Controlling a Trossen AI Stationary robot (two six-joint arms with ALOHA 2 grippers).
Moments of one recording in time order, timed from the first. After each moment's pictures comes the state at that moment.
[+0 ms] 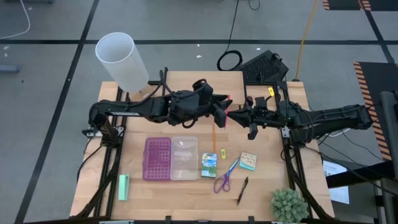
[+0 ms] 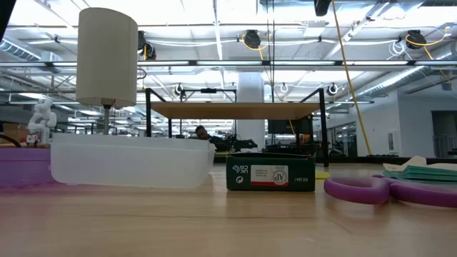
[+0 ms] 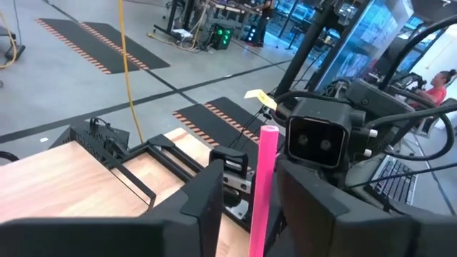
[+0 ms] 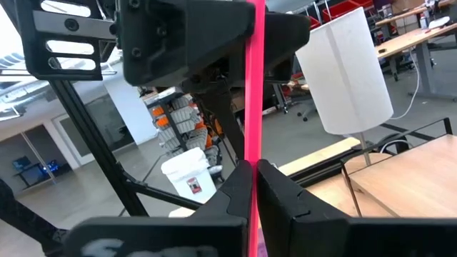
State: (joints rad) left arm -0.08 1.81 1.98 -0.35 -0.49 -0.48; right arm 0.05 0.95 0.73 0.32 0.14 0.40
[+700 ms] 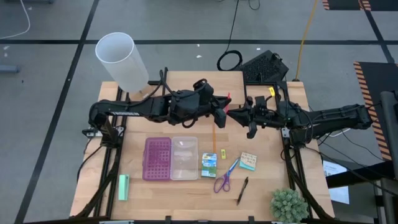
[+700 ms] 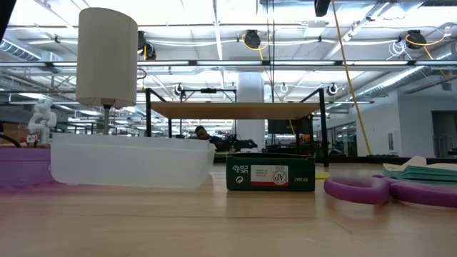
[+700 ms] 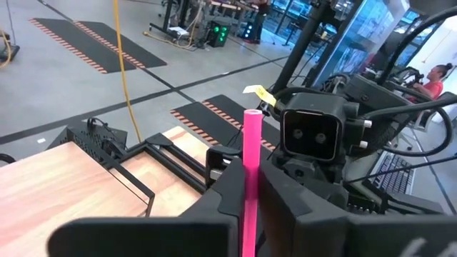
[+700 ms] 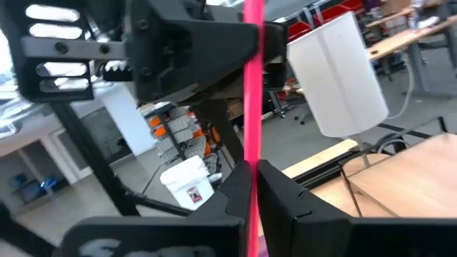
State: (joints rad) left arm -0.08 1.81 1.98 -0.36 -0.47 -0.48; right arm 0.05 0.96 0.73 0.34 0.19 0.45
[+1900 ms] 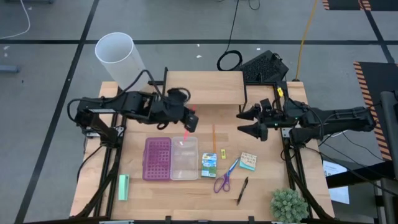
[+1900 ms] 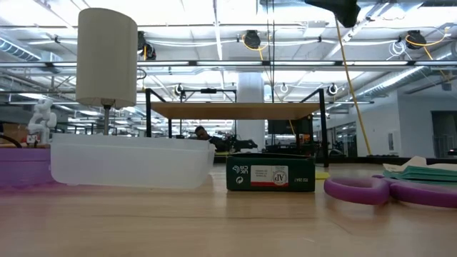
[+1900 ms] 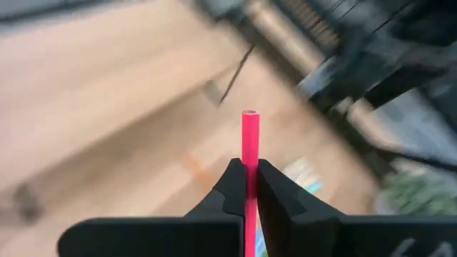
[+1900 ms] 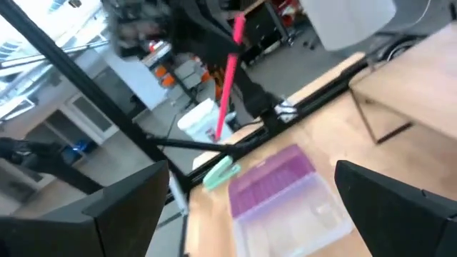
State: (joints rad) left arm -0.14 1.65 1.98 -1.15 -0.45 -0.92; right arm 0.05 0.78 0.73 -0.07 0.03 0.65
